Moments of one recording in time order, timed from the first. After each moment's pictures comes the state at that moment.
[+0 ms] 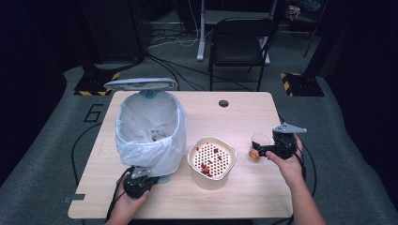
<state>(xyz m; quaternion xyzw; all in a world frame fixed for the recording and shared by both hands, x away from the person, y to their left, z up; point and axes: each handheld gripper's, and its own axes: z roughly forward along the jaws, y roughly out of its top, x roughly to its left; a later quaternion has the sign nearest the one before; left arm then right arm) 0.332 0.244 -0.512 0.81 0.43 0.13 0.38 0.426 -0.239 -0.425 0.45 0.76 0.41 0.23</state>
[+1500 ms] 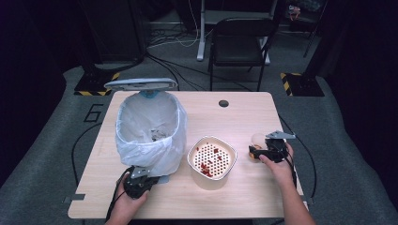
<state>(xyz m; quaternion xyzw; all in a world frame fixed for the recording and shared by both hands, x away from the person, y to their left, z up) 0.332 0.245 -0.512 0.81 0.43 0.12 0.39 0.446 -0.238 -0.487 0.49 0.75 0.39 0.21</state>
